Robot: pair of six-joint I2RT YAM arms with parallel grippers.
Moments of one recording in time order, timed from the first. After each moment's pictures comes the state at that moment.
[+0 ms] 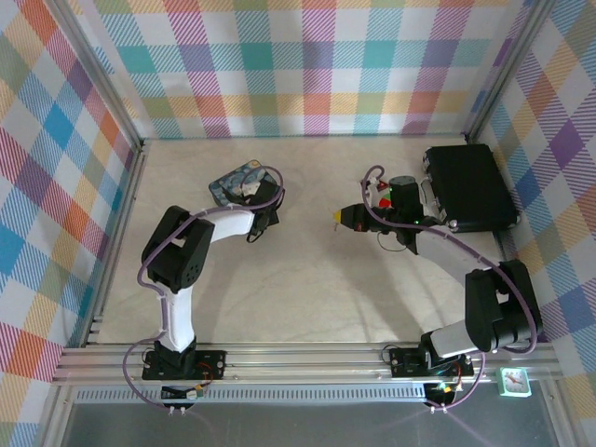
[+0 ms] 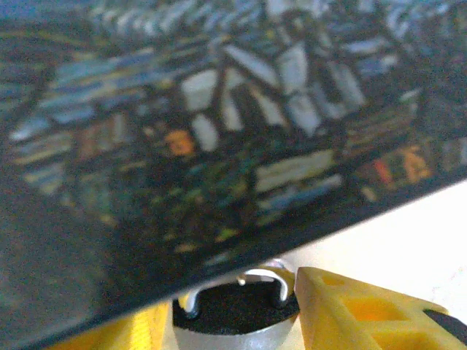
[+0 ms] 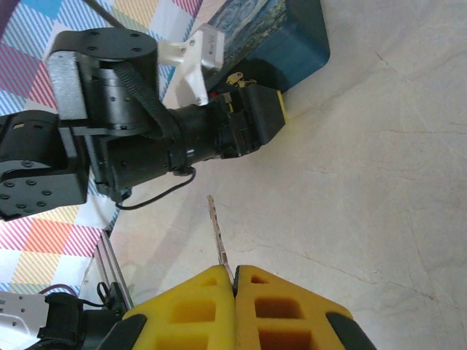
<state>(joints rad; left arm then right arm) -0.49 2.00 1.22 -0.24 -0.40 -0.69 0.30 1.43 0.82 0.02 -0.79 0.49</state>
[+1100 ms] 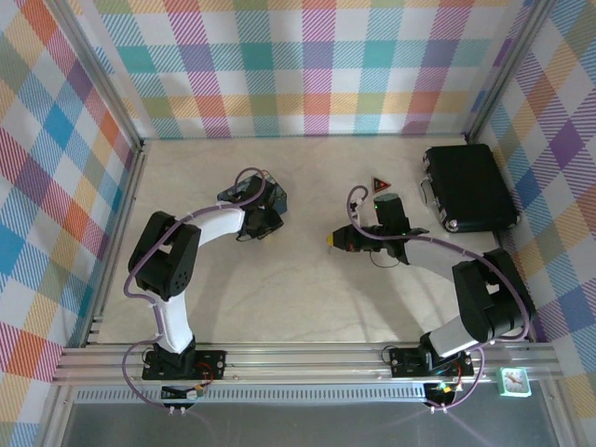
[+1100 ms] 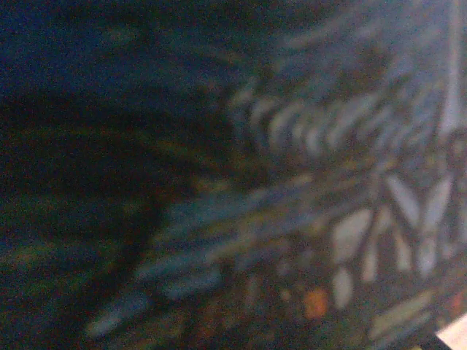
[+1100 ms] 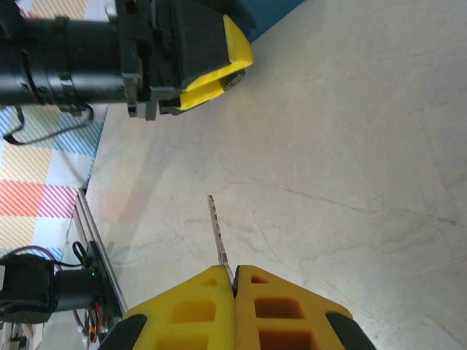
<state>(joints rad) -0.46 1.88 1.19 -0.38 0.08 -0.97 0.39 1.51 0.71 0.05 -0.76 0.46</state>
